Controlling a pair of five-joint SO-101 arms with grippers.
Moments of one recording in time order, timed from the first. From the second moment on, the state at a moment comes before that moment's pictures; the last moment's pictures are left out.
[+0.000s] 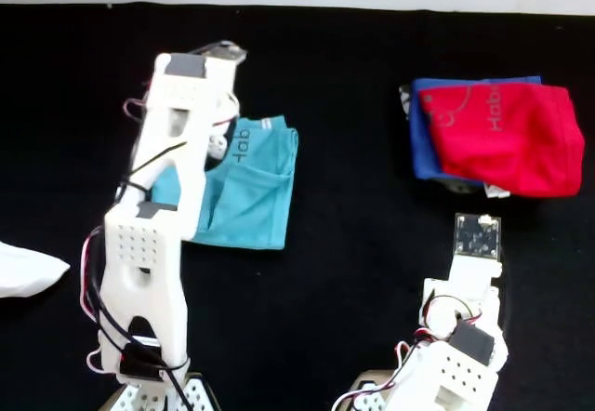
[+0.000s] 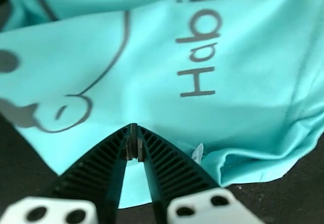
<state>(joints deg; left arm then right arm) 0.9 44.7 -42.8 91.8 -16.2 25.1 -84.2 95.1 52.0 22.9</state>
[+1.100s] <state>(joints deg) 17.8 40.4 -36.0 78.2 -9.8 25.1 -84.2 95.1 52.0 22.9</state>
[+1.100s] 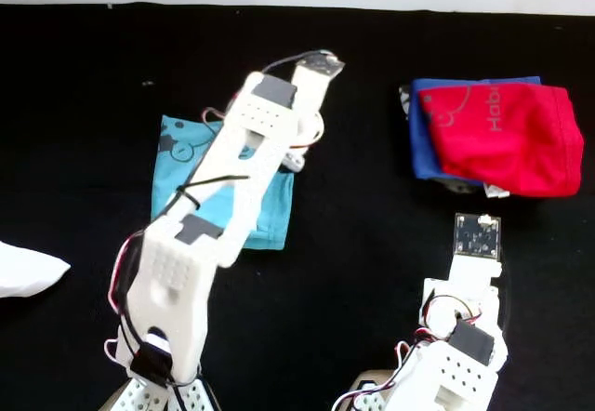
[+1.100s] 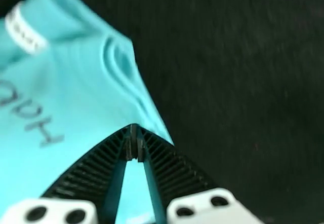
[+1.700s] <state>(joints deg) 6.6 65.6 -83.5 75.7 -9.8 25.1 -84.2 95.1 51.8 22.9</state>
